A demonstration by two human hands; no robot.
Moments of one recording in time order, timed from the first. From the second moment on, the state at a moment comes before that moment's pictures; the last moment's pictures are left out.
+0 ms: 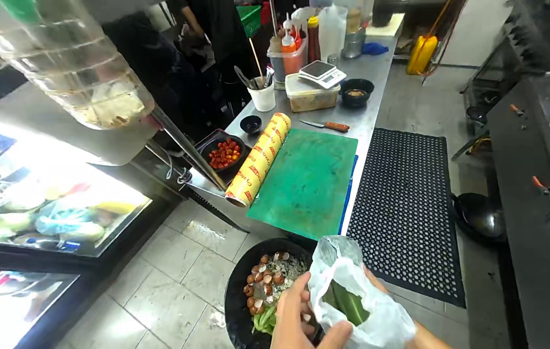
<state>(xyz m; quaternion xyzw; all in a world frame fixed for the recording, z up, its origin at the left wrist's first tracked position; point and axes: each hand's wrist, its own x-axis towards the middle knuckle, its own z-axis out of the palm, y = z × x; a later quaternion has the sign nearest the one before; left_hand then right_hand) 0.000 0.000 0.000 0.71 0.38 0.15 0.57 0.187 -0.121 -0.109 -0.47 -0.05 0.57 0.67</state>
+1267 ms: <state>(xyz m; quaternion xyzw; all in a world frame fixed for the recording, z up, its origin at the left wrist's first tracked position) 0.258 0.178 -0.054 0.20 0.19 0.57 0.77 0.446 0.176 -0.007 -0.65 -0.55 0.25 0.46</state>
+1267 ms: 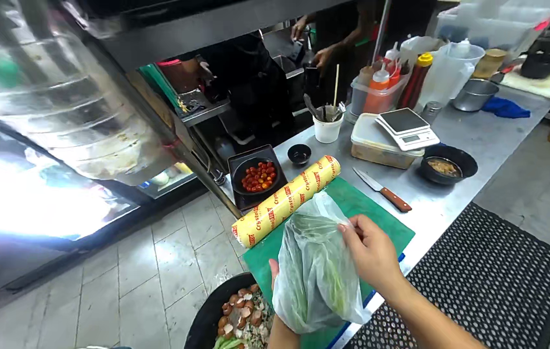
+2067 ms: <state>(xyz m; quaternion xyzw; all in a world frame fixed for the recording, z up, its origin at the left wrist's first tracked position) 0.211 0.191 -0.153 0.26 0.28 0.37 0.85 0.427 0.212 0.030 -0.64 -0.41 0.26 0.60</state>
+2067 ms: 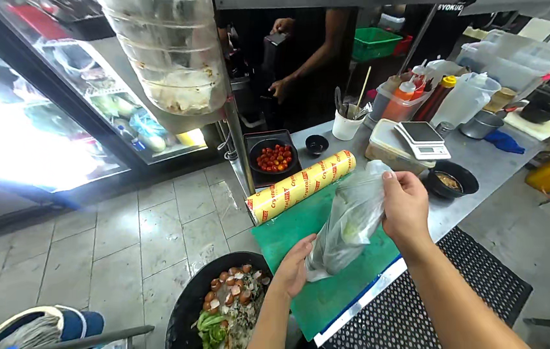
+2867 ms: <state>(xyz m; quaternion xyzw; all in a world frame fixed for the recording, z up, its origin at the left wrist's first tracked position) 0.257 0.247 -0.061 0.64 0.51 0.35 0.45 0.474 0.214 -0.057 -0.64 -0.22 0.40 0.61</state>
